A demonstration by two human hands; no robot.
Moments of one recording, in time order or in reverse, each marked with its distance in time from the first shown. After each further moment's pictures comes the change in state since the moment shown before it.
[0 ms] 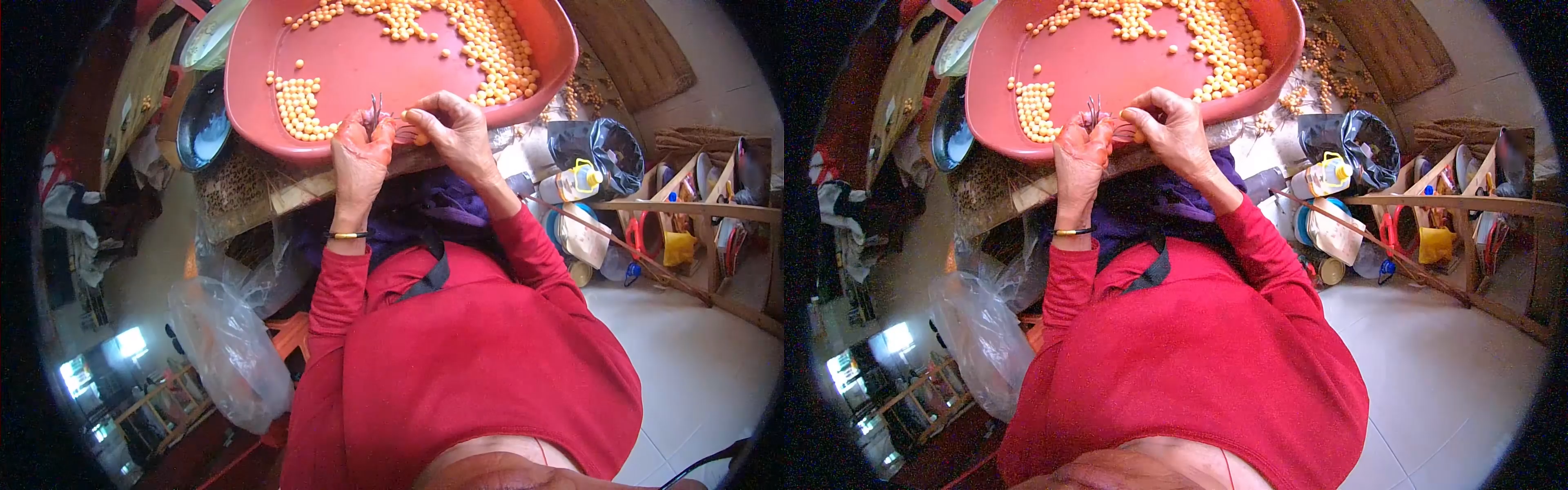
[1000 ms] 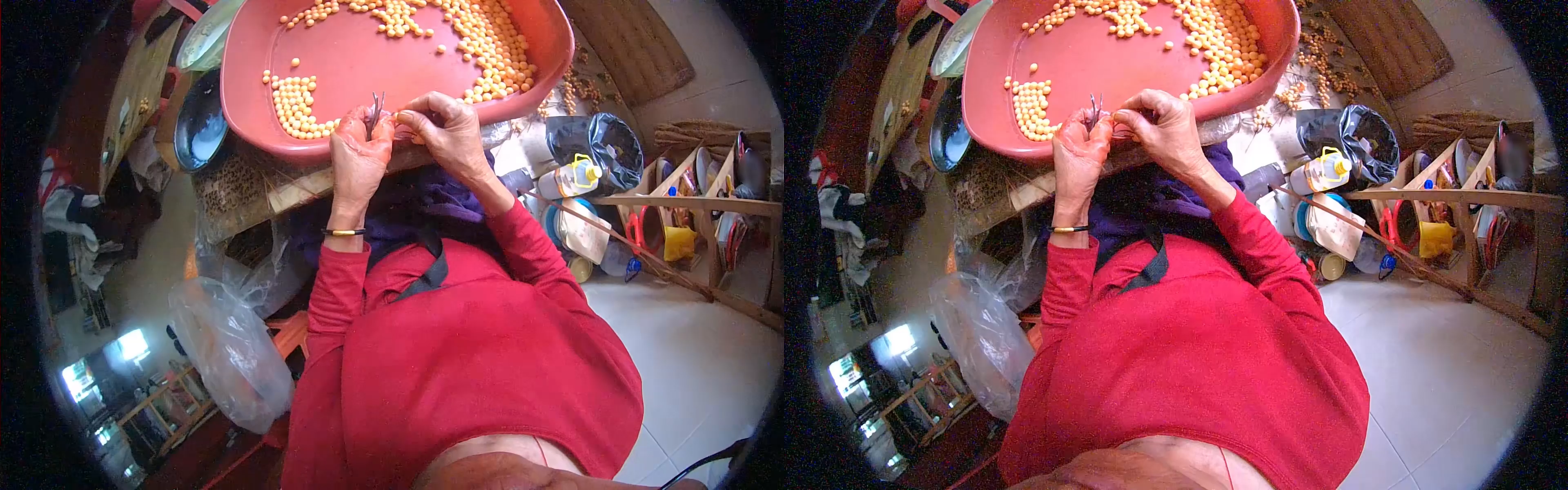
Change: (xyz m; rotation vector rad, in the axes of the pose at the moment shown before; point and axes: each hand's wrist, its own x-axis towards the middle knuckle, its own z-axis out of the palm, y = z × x) left_hand 0.006 -0.001 -0.001 0.160 -0.034 0.145; right_hand 0.003 0.011 0.006 -0.179 0.010 -0.148
